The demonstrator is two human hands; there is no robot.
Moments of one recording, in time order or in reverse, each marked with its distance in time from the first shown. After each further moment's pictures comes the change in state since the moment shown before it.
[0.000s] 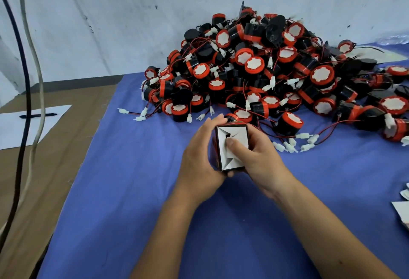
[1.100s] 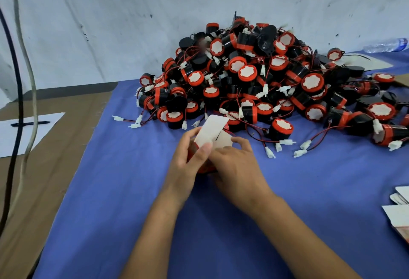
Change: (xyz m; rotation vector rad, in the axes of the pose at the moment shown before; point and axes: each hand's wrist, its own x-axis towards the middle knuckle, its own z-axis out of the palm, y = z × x) left_hand 0.005 -0.010 -0.012 -0.393 0.021 -0.255; right_hand 0.000 0.009 0.018 -1.505 -0.095 -0.505
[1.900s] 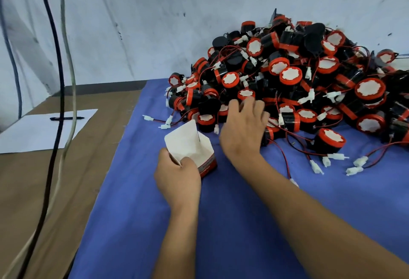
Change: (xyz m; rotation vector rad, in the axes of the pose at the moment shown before) left_hand 0.016 -0.020 -0.048 0.380 0.933 -0.204; right_hand 0.139 0.001 0.066 -0.235 0.260 0.519
